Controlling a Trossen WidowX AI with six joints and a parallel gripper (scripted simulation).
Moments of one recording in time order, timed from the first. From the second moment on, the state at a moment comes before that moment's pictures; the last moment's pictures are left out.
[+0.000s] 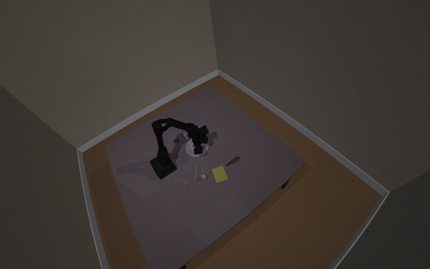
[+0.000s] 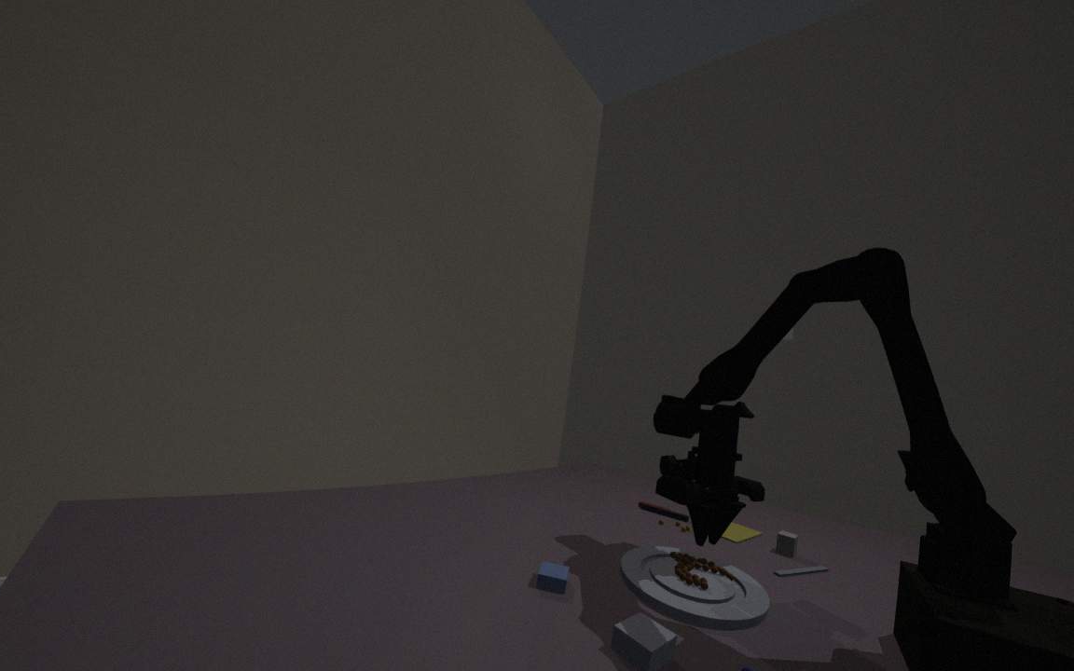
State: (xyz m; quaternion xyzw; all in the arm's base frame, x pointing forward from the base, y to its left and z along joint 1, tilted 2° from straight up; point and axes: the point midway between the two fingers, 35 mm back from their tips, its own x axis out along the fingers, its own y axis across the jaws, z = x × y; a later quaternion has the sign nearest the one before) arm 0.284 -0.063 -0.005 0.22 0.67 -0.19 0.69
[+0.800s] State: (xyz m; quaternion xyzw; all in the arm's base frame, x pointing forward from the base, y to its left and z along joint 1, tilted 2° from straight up) arm 0.284 -0.062 -0.032 0.22 0.67 -0.19 0.68
